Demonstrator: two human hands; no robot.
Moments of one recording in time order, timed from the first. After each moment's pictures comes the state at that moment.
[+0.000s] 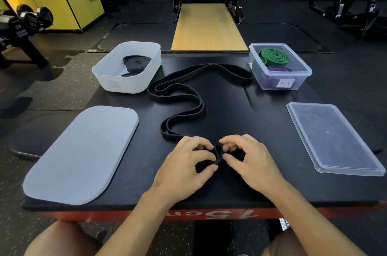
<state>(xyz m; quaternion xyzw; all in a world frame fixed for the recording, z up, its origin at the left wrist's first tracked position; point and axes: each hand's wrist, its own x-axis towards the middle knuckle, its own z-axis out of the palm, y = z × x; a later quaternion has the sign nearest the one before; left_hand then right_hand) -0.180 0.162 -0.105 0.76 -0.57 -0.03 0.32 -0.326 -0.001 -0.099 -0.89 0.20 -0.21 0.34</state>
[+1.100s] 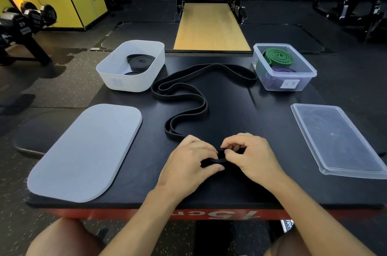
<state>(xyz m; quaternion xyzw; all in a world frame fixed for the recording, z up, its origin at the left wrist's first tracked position) -0.180 0.156 -0.105 0.77 -0.54 -0.03 0.33 -0.311 -0.001 -0.087 -0.87 0.24 -0.20 0.38</state>
